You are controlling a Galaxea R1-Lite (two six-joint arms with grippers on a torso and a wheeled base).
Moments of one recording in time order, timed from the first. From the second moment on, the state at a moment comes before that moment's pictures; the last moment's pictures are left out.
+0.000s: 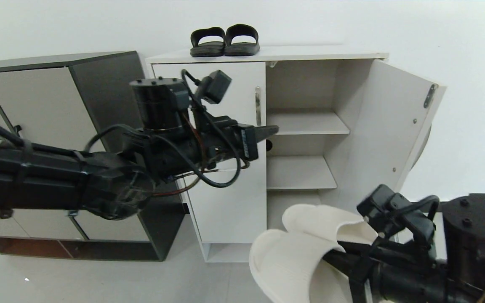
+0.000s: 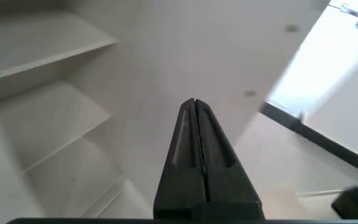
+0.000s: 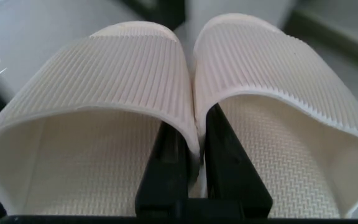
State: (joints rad) left arm -0.54 1.81 -1.14 -0.70 -0.44 -0.19; right arm 0.94 1.47 -0.58 -0.54 -0.18 0.12
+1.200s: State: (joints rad) left arm -0.16 0.17 -0.09 0.02 0.49 -0.07; right arm 0.81 1.92 -0.88 -0.70 -0.69 0.20
